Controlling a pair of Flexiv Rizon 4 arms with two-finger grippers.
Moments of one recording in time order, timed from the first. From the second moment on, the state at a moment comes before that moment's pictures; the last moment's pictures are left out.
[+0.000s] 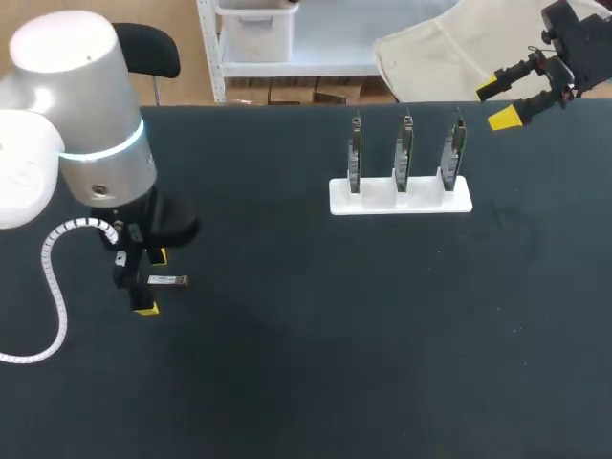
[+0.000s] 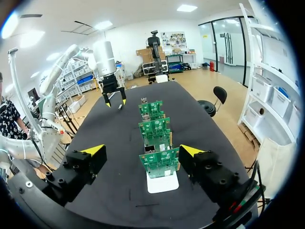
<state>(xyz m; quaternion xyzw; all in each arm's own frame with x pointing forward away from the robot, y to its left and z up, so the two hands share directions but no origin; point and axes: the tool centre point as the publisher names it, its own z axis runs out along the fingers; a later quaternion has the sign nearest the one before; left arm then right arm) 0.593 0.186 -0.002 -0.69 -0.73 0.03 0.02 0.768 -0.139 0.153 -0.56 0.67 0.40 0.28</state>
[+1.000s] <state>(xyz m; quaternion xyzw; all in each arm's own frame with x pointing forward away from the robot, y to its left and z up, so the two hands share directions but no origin) 0.597 0.199 -0.014 -0.67 -0.74 0.03 0.03 0.768 -0.139 0.153 -0.56 0.67 0.40 0.28</state>
